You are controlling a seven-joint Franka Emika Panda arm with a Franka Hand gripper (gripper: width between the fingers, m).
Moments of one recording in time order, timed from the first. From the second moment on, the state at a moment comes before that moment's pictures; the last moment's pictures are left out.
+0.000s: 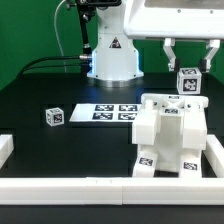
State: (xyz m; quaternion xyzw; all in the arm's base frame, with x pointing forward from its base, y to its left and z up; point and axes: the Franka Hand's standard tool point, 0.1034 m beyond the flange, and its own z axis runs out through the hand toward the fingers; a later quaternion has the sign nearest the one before) arm 0.588 0.085 0.157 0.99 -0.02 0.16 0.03
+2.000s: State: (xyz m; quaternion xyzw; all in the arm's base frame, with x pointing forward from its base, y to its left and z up) arm 0.588 0.098 0.134 0.99 -0.02 0.16 0.03
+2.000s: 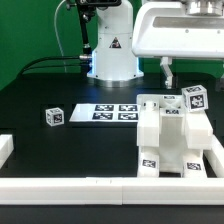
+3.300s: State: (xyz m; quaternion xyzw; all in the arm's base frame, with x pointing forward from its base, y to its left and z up) arm 0.591 0.099 0.148 0.99 -0.11 -0.02 -0.03
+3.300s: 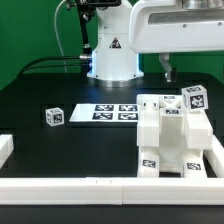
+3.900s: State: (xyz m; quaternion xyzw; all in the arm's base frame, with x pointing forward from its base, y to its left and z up) arm 0.593 0.102 0.128 1.00 -0.09 0.01 -0.02
